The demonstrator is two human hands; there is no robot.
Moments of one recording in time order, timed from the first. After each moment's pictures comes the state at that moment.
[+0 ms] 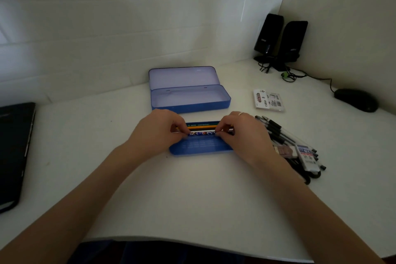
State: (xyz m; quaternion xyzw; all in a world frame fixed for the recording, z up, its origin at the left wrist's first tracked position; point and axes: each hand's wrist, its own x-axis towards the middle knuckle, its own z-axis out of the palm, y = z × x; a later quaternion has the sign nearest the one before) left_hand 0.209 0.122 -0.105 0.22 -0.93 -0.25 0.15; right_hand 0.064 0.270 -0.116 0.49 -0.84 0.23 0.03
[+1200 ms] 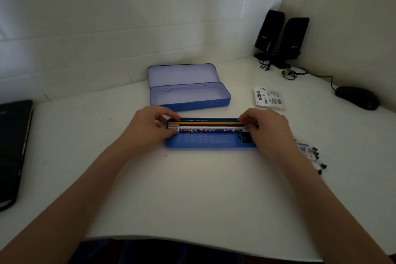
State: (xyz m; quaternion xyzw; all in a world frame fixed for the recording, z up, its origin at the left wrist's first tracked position) left_hand 0.214 0.105 -0.119 0.28 -0.87 -0.36 0.21; right_hand 0.037 0.295 -0.115 0.39 -0.89 0.24 0.04
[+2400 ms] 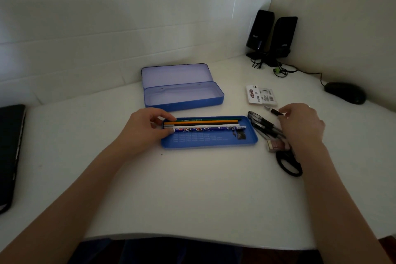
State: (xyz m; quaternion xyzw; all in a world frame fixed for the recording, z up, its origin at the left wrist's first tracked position) left_hand 0.214 0.106 -0.122 0.27 -0.86 -0.37 0.21; right_hand -0.011 0.330 -0.110 0.15 -0.97 0.19 0.08
